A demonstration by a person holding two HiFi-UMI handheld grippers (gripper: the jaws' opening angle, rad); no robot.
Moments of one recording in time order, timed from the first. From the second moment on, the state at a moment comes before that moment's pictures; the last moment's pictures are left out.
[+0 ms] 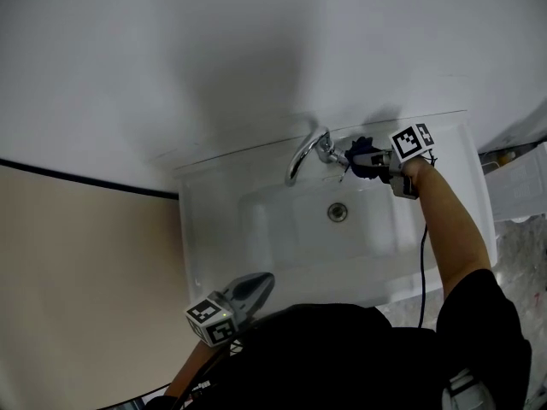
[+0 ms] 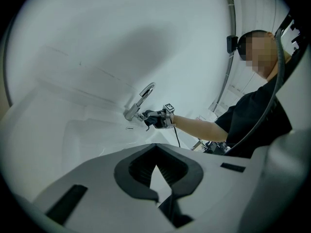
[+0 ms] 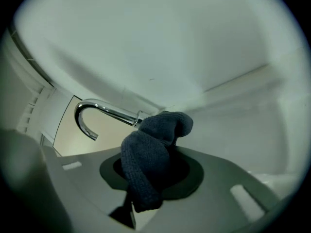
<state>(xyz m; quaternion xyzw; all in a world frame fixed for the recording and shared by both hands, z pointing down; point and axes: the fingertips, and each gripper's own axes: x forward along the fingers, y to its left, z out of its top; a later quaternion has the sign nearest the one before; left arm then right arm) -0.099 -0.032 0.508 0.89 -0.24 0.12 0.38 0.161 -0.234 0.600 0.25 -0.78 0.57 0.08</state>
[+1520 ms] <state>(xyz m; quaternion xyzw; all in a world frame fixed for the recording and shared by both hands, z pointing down) -0.112 -0.023 0.508 0.89 -0.25 0.12 0.37 0.106 -0.189 0.591 0.46 -0.64 0.57 -0.22</state>
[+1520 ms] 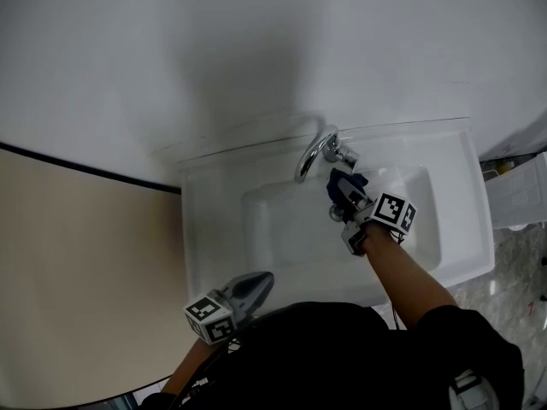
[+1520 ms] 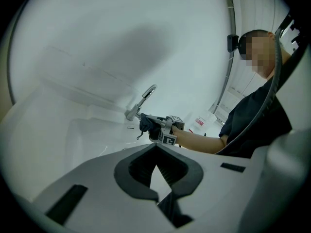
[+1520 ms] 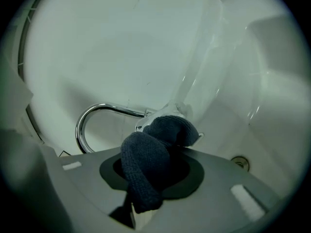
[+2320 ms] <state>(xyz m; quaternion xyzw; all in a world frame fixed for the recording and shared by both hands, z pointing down) -0.120 -0.030 0.509 0.88 -0.26 0.11 0.38 0.195 -0.243 0.603 0.54 -0.62 0.53 -0.23</state>
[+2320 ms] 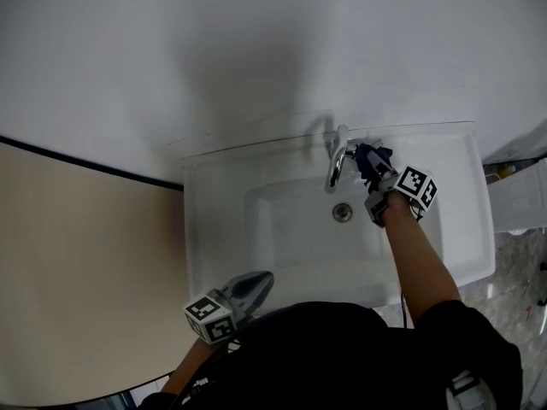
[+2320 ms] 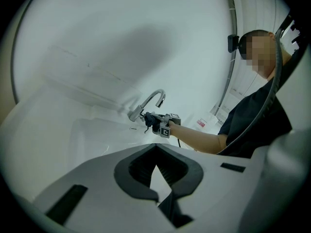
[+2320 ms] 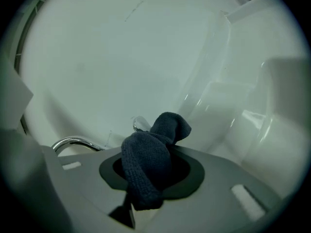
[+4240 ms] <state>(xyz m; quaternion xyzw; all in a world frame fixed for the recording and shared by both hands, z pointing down) -0.247 -0.066 0.486 0.93 -0.29 0.04 0.24 0.060 -0.248 0.609 0.02 -0.44 -0.03 0.90</state>
